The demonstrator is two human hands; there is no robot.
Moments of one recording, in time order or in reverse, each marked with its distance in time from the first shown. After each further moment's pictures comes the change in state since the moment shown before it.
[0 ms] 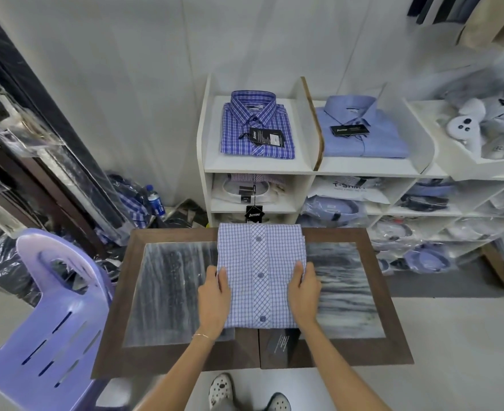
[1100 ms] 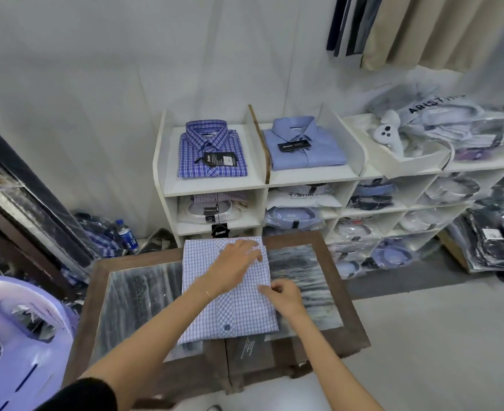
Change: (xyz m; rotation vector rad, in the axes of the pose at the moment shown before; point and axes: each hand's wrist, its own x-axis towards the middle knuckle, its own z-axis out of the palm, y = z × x) left_hand 0.042 0.114 0.044 0.749 -0.544 0.933; right_hand 0.012 0.000 -0.065 0.086 -0.433 0.241
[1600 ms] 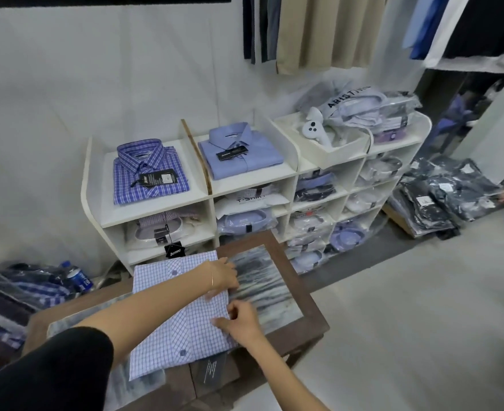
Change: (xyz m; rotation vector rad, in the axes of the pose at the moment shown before) left_hand 0.083 0.056 0.001 0.722 -0.862 0.465; right_hand -0.027 0.018 0.016 0.060 0.007 0.057
